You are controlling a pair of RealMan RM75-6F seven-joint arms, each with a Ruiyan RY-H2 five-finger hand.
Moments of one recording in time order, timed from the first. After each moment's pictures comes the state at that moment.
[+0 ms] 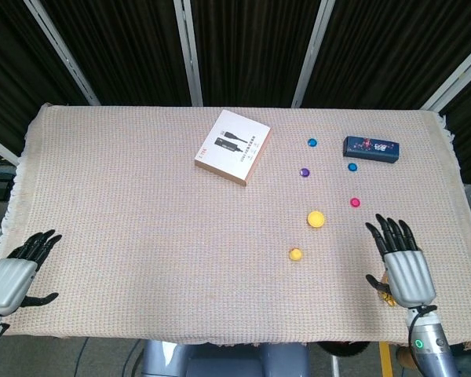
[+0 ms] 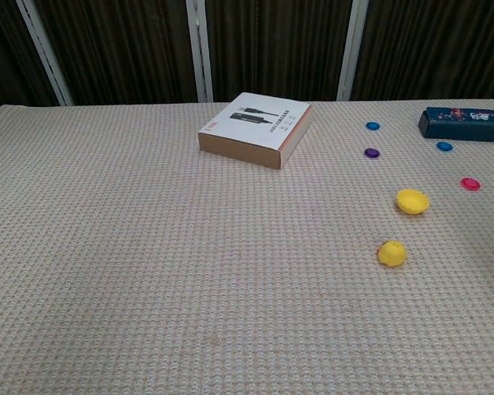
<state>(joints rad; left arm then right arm) -0.18 -0.99 0.08 -1.71 1.55 1.28 0.05 0.16 -1.25 0.09 -1.72 -1.53 1.40 -0.31</state>
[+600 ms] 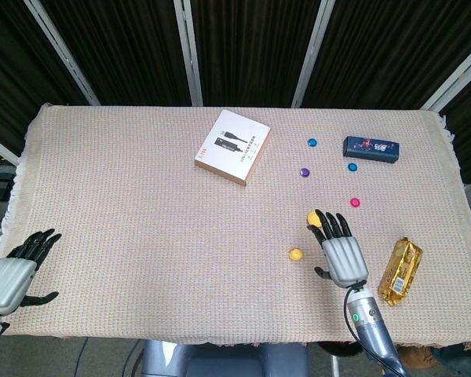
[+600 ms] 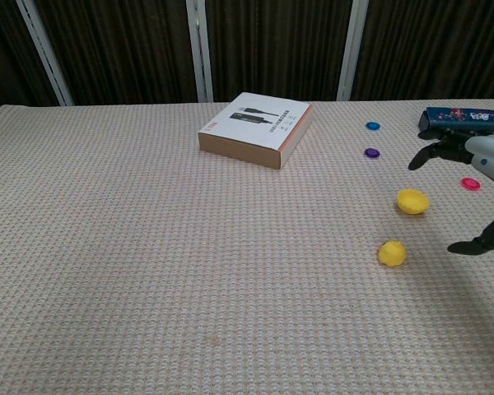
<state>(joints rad) -0.17 -1.00 0.07 -1.71 1.55 1.29 0.04 0.32 -1.51 0.17 -1.73 -1.30 1.23 -0.58</state>
